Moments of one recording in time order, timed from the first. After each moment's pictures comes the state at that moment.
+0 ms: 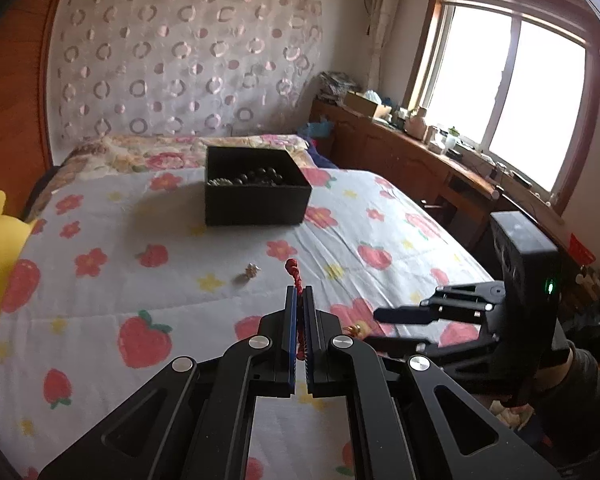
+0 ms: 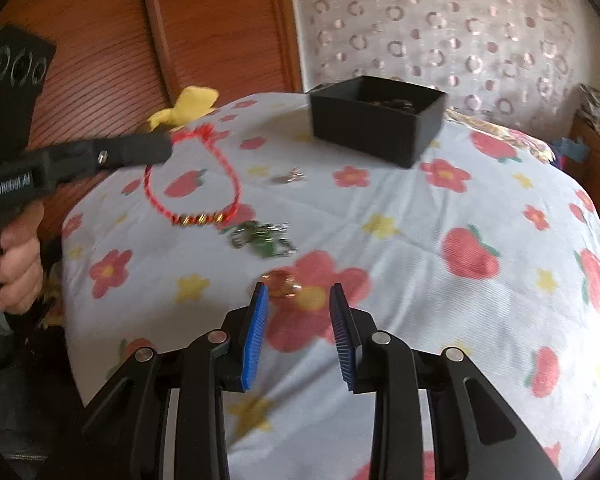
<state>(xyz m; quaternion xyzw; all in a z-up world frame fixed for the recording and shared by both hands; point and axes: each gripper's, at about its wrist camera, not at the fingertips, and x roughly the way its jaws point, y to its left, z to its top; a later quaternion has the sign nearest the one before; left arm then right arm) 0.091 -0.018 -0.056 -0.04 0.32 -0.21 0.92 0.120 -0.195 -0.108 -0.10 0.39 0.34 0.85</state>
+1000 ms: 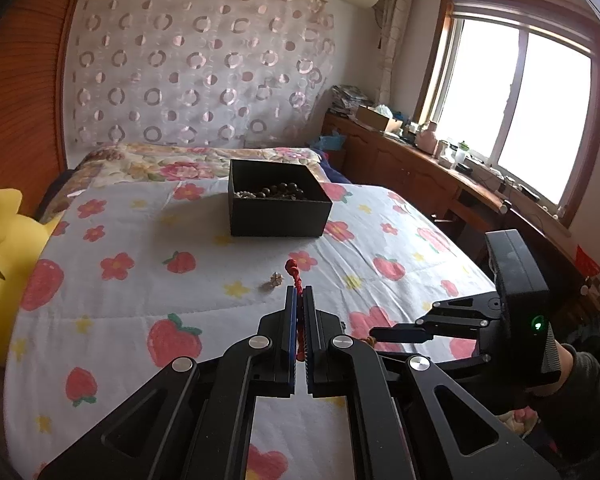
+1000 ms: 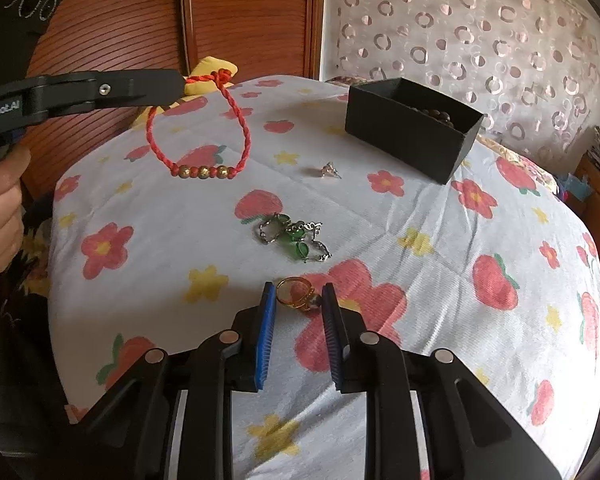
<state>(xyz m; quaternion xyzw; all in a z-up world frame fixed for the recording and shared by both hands) 0.086 0.002 -0.050 -0.05 0.30 -0.18 0.93 0.108 -0.174 -0.110 -0.16 0.38 0.34 0.84</state>
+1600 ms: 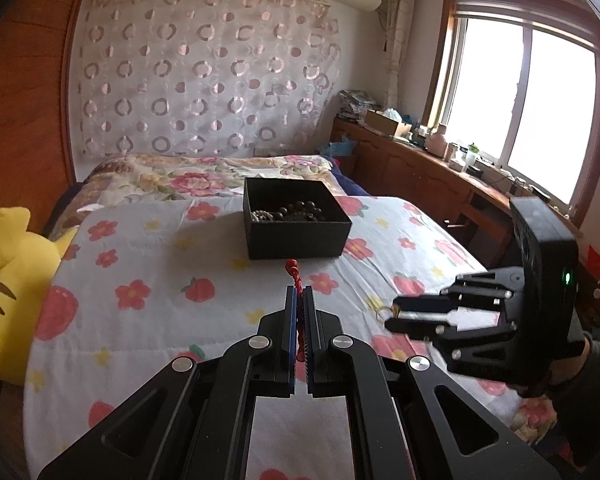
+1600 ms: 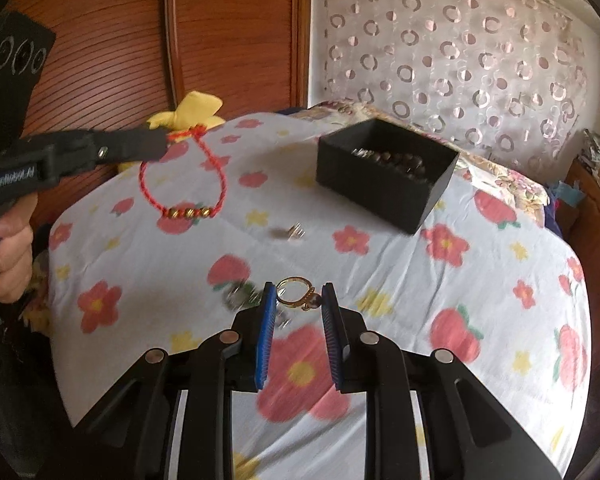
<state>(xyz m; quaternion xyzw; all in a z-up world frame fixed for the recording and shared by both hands) 0.108 0.008 -0.040 -0.03 0.29 -0.17 0.94 0.149 -0.179 -0.072 -0.14 0.35 0.32 0.87</state>
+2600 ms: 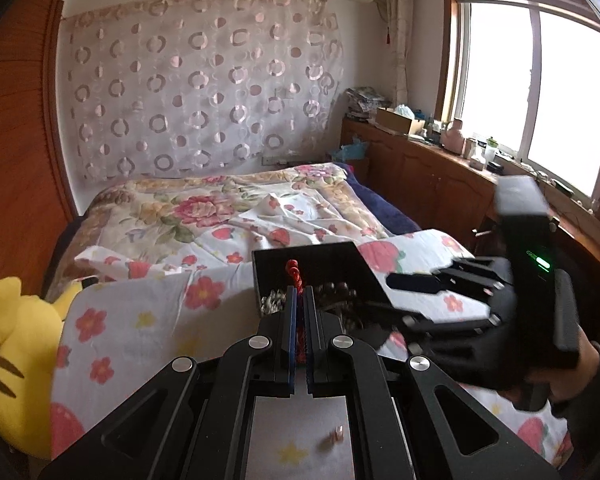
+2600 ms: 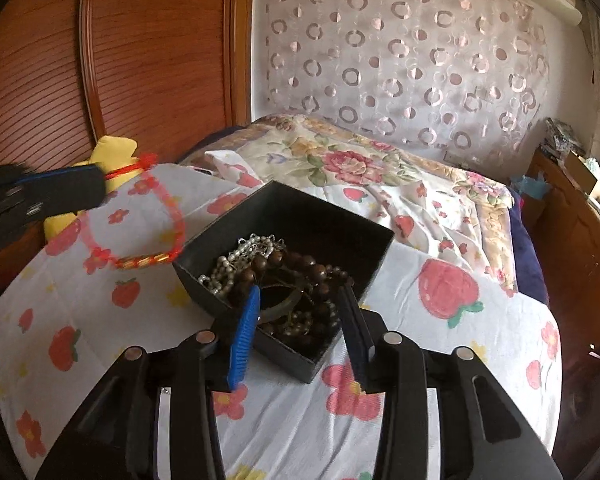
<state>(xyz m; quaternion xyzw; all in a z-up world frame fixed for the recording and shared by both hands) 0.237 -0.022 -0.006 0.01 0.30 -0.15 0.94 0.294 -0.173 -0.057 -0.12 0.34 0.24 0.90</state>
